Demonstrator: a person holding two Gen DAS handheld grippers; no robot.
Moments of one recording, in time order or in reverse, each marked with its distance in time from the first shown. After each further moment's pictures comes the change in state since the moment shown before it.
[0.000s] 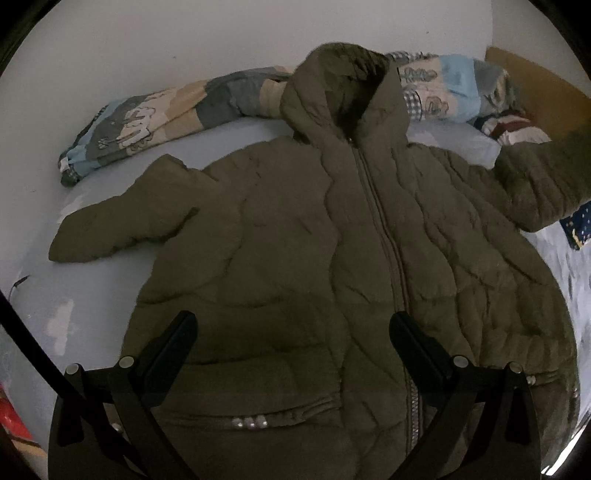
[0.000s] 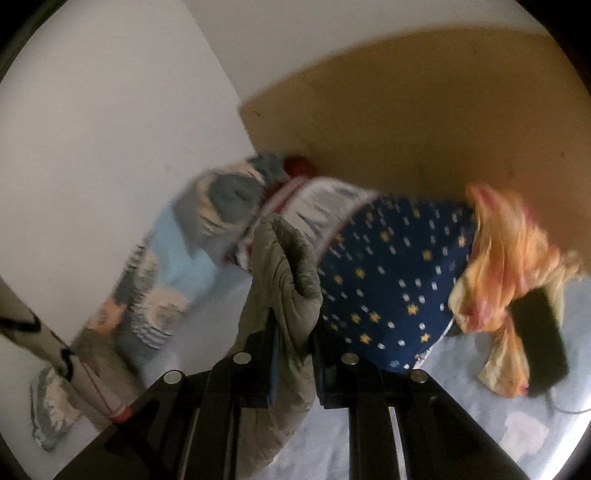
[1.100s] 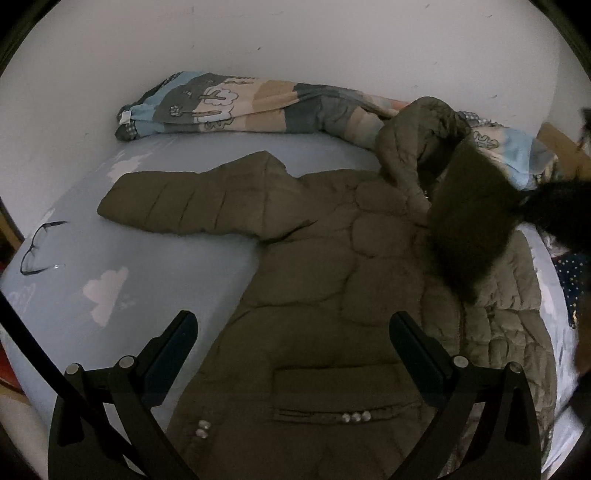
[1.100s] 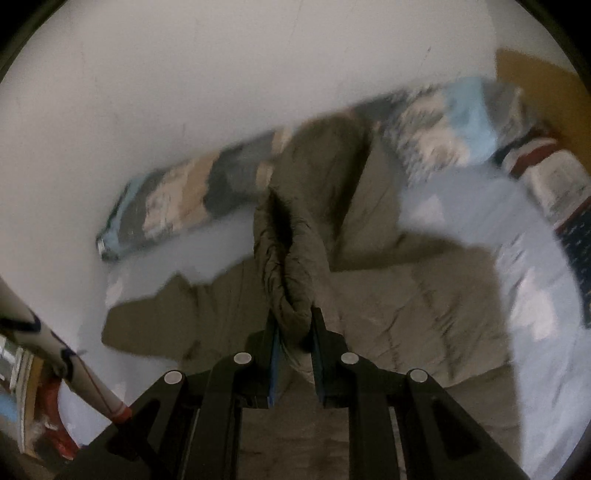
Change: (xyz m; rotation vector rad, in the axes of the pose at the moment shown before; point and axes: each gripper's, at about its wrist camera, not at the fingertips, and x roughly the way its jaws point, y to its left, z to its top) left arm -0.038 0.116 -0.002 -0.256 -0.032 0.049; right arm -0.040 0.382 -0.330 -0.509 0.414 0.410
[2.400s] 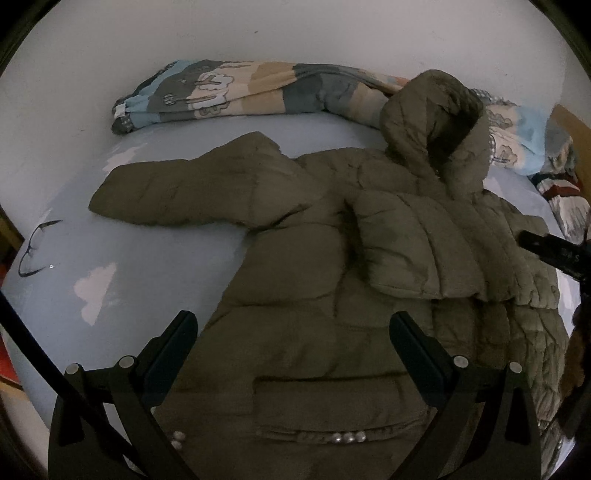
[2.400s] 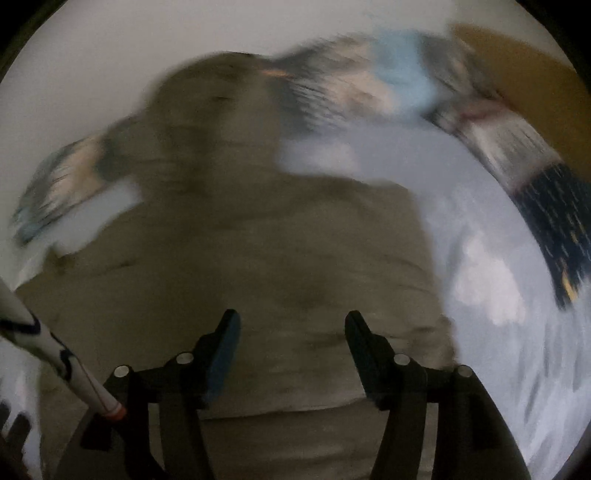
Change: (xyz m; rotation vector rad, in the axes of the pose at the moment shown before) left arm 0.038 -0.024 0.003 0.017 0.062 0.057; right arm 0.077 -0.092 -0.024 -0.027 0.045 -0.221
